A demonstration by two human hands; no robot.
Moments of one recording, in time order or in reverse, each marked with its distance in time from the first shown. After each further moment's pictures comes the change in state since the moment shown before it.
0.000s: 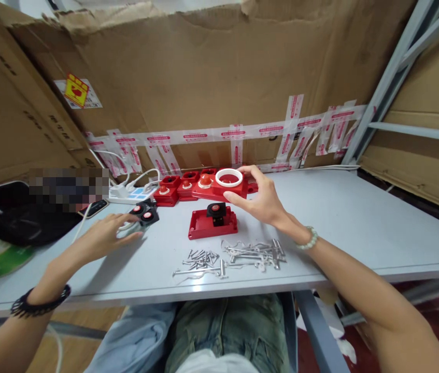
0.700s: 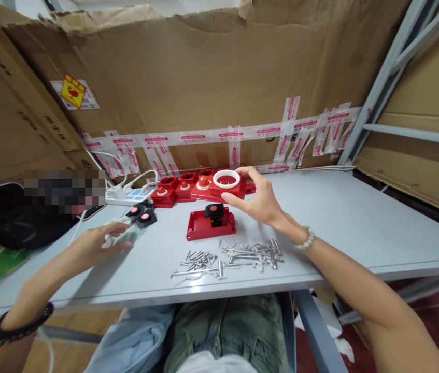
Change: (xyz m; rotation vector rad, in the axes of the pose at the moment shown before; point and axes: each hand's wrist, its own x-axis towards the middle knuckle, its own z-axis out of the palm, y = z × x) left_hand -0.017 -0.021 0.010 -0.189 0.031 -0.040; right_hand 0.000 0.000 -0.001 -0.024 -0.012 -0.015
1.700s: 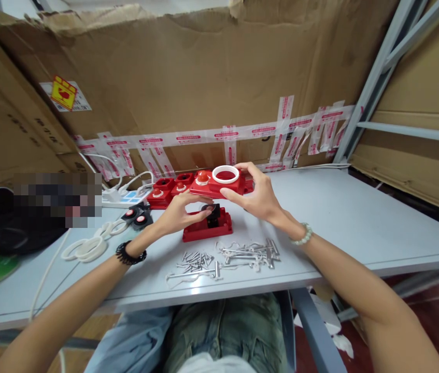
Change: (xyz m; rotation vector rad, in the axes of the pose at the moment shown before) left_hand 0.095 0.182 0.035 -0.469 0.103 0.643; right_hand 0.004 0.007 -0.005 -0.006 0.058 -0.019
